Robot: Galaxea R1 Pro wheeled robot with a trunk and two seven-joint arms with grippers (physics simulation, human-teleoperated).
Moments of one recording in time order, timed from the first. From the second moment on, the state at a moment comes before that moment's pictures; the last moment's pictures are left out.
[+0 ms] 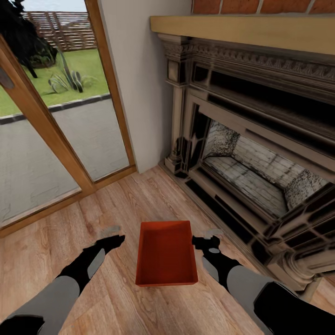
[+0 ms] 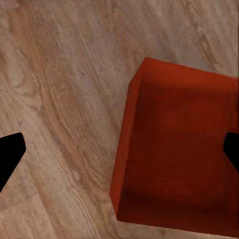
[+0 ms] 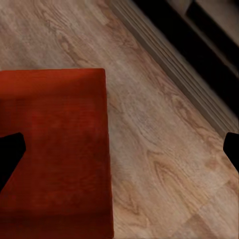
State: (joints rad) left arm -0.75 0.06 -0.06 -0.47 0.33 0.18 0.03; right arm -0.89 0.11 0.71 -0.11 -0.65 -0.16 -0.26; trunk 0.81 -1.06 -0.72
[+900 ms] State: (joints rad) left arm -0.75 -0.04 -0.12 -0.33 0.15 0.09 0.04; right arm -0.84 0.13 0.71 -0.09 -0.64 -0.15 -0.23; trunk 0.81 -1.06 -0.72
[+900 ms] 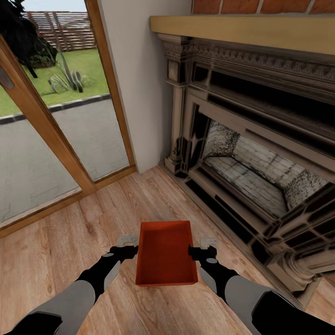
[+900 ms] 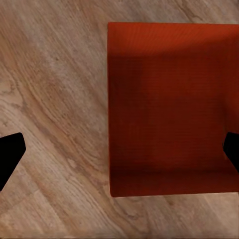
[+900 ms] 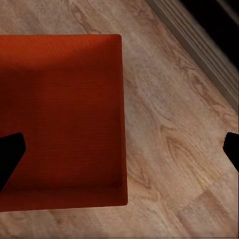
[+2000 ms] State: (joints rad) left arm -0.75 -0.05 -0.12 -0.27 0.16 0.08 0.14; right arm -0.78 0.15 0.71 -0.05 -0.64 -0.16 -0.19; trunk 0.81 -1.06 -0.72
